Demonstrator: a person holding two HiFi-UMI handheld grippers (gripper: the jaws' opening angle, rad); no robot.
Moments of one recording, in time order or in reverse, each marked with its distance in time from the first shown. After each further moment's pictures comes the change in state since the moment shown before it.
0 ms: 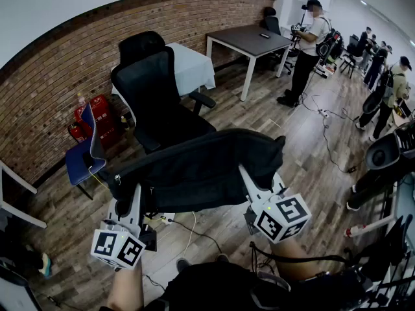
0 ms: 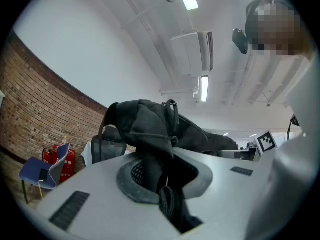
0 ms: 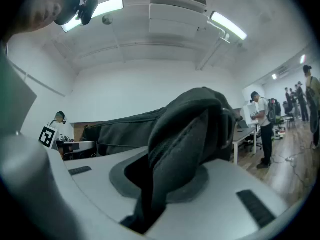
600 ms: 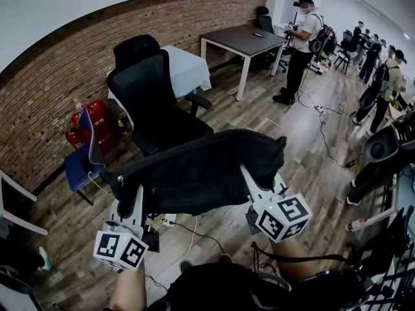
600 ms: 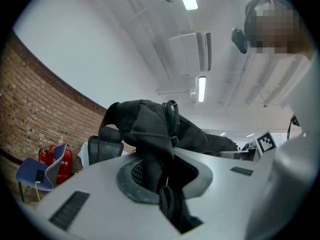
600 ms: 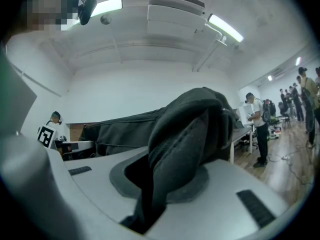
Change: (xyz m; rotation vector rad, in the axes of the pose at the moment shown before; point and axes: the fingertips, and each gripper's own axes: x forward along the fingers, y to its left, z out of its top) left arm 0.005 -0.007 0.002 0.001 0.004 -0.033; right arm -0.008 -0.004 0.000 0.013 -0.007 -0.040
